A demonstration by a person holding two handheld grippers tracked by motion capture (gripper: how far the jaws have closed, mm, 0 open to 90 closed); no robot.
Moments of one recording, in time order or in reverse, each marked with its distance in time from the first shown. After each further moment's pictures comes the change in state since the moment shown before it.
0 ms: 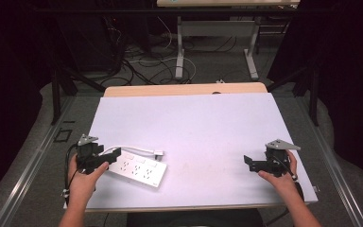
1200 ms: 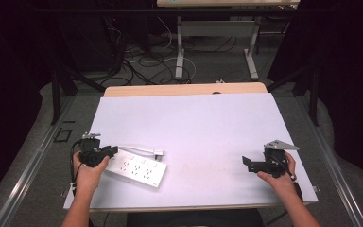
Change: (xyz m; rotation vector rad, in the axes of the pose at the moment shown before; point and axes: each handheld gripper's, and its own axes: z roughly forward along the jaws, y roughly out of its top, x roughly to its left) left arm 0.010 0.004 0.020 0.115 0.013 -0.072; right arm 0.004 -0.001 0.002 0.017 0.017 0.019
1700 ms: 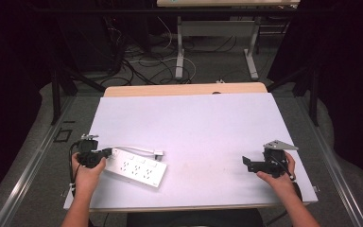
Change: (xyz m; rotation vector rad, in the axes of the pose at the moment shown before) left arm 0.010 -0.004 0.004 0.020 0.049 -0.021; right arm 0.001 0.000 0.001 0.009 -0.016 0.009
